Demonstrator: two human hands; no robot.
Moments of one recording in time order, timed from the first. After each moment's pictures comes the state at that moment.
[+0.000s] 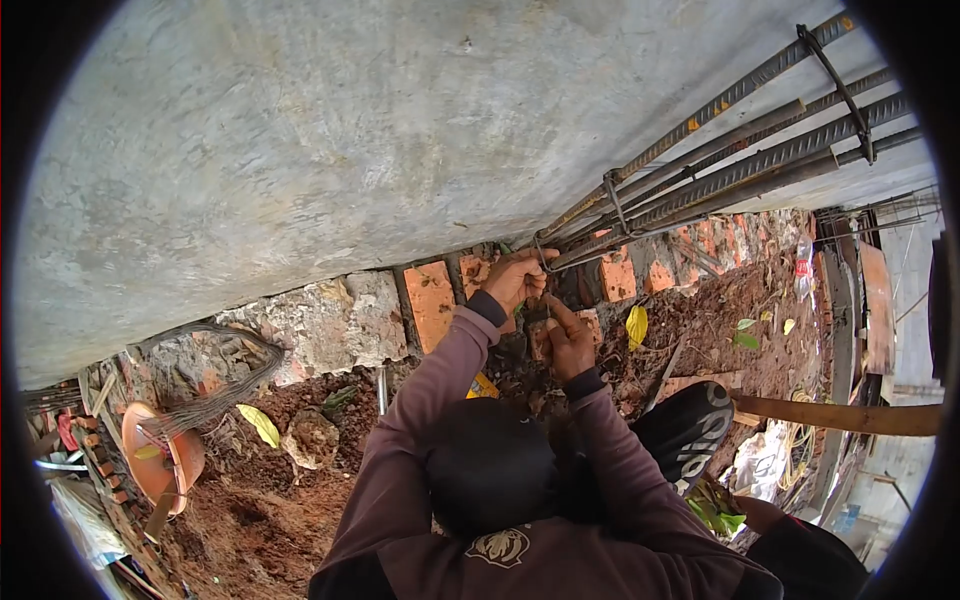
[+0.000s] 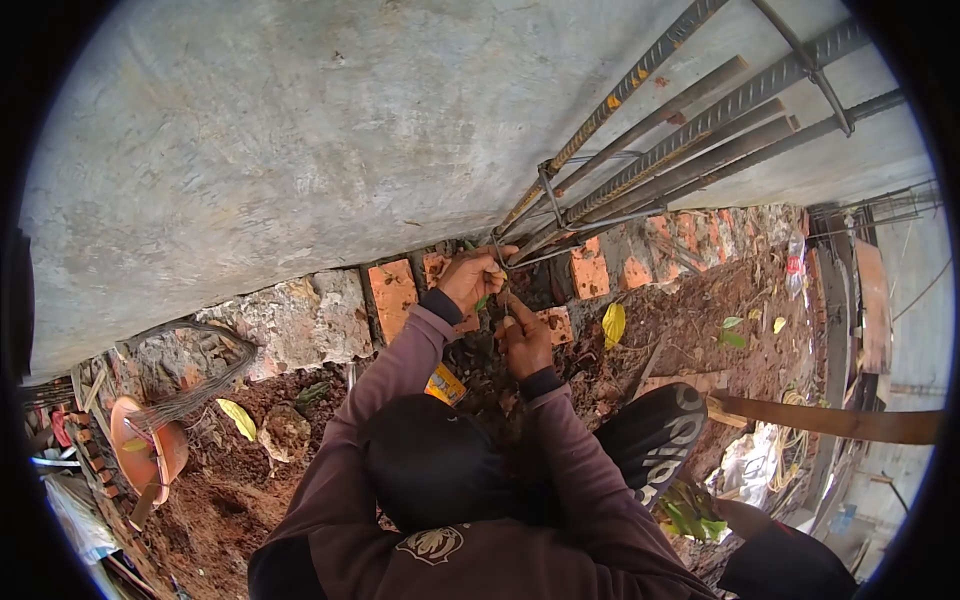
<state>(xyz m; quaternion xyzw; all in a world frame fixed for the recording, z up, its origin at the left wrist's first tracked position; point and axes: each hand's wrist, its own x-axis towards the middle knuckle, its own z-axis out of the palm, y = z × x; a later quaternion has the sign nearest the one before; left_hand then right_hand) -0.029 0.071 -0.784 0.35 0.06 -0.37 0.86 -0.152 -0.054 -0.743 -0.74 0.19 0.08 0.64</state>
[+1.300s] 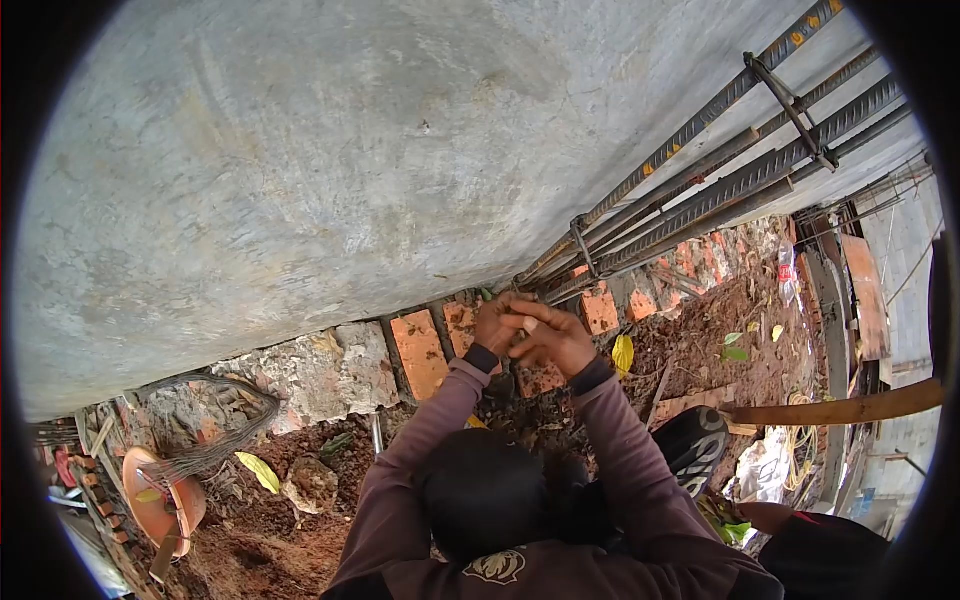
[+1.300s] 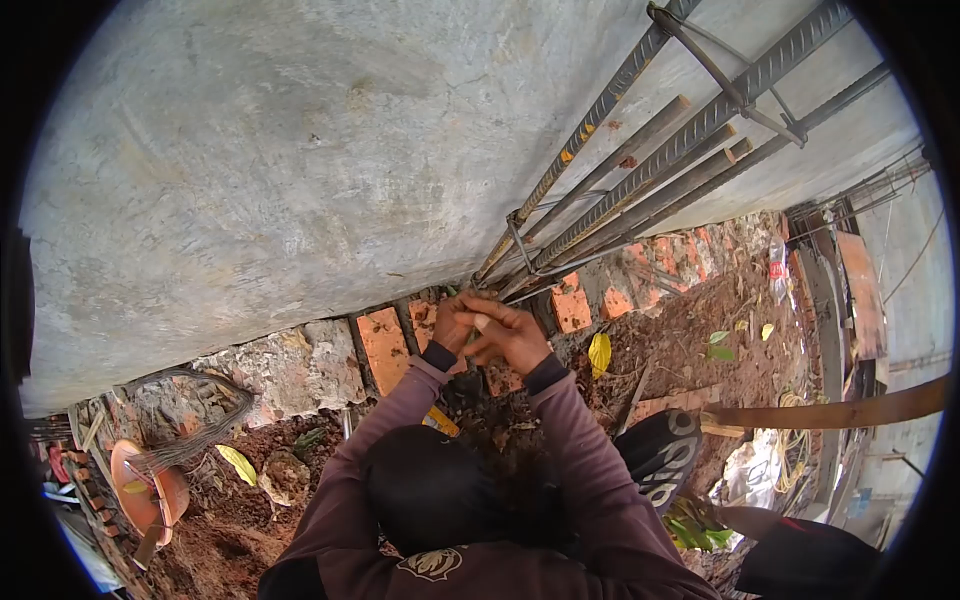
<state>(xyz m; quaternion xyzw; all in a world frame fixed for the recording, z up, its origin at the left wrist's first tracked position) -0.034 0.048 -0.821 0.52 -0.11 -0.14 0.84 -0.085 -0.063 -0.669 -0.63 0.09 0.23 0.73</state>
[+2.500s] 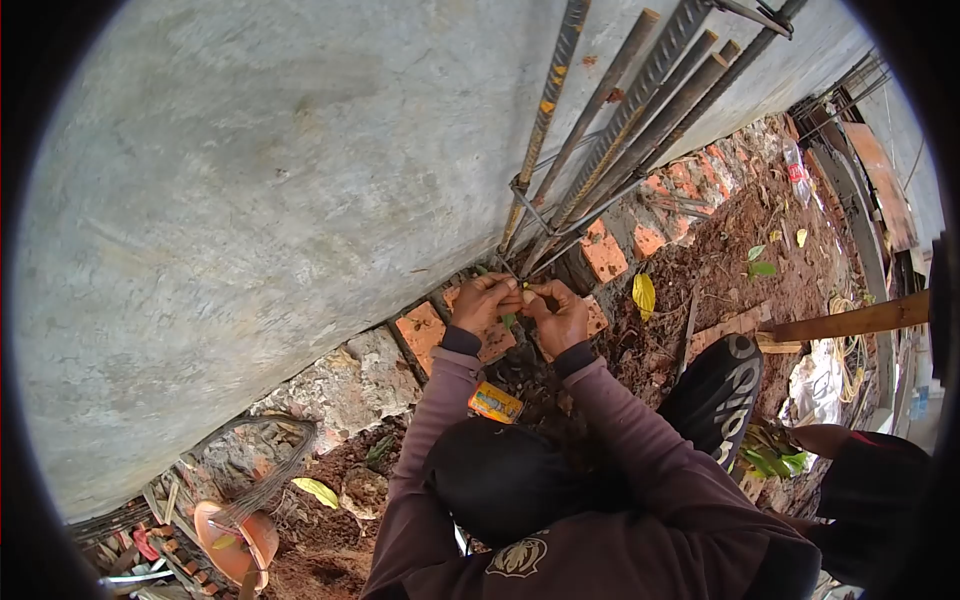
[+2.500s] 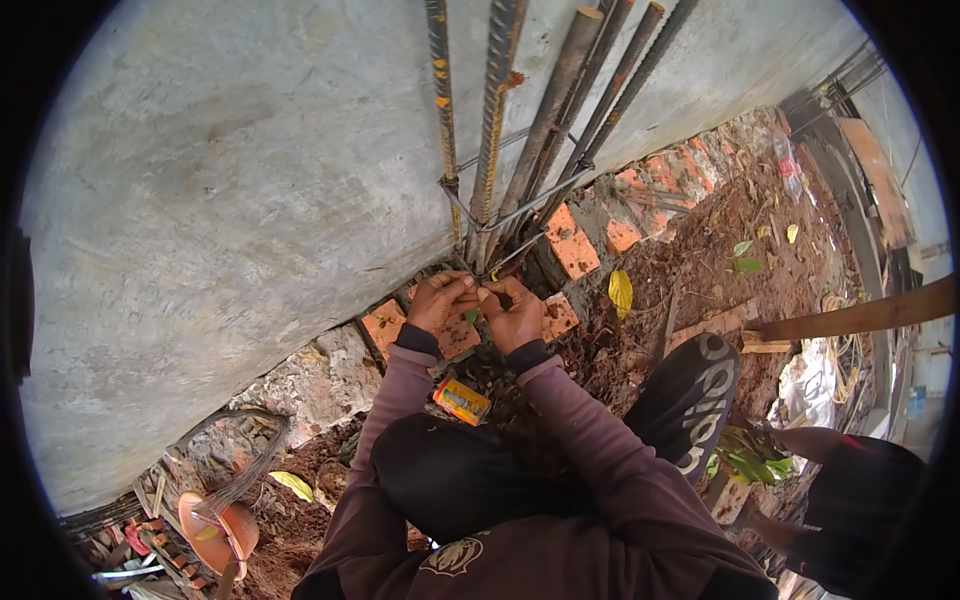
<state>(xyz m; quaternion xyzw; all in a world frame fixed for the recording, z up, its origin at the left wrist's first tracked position) -0.029 0.087 -0.769 0.52 0.02 -0.35 0.78 -0.114 -0.046 -0.750 -0.75 0.17 -0.16 0.62</state>
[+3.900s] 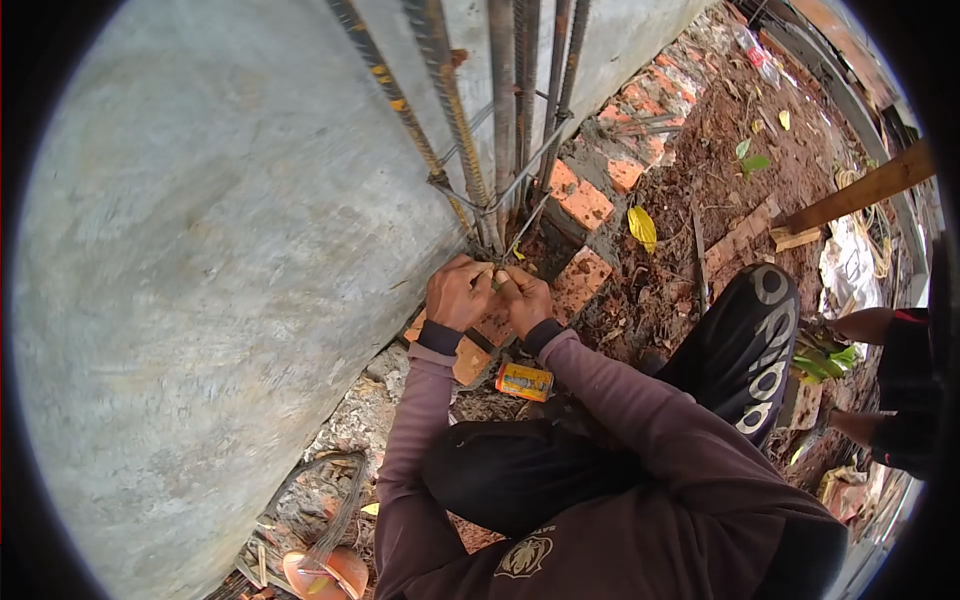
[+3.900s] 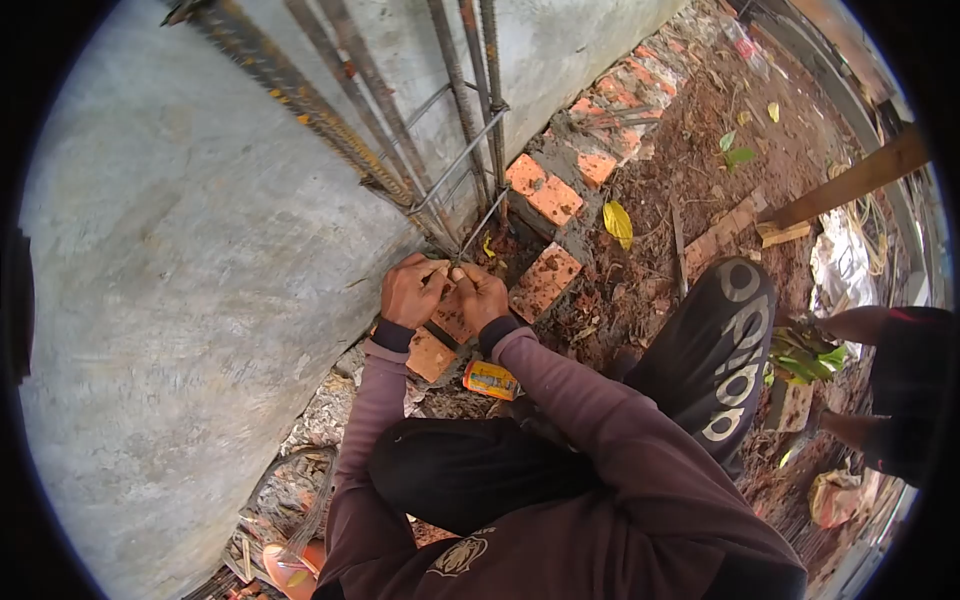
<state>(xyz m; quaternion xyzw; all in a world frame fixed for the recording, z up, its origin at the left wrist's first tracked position) -0.011 0.104 -0.718 0.83 -0.39 -0.06 0.38 -0.108 0.003 -0.782 -0.65 0.25 -0.21 0.69</state>
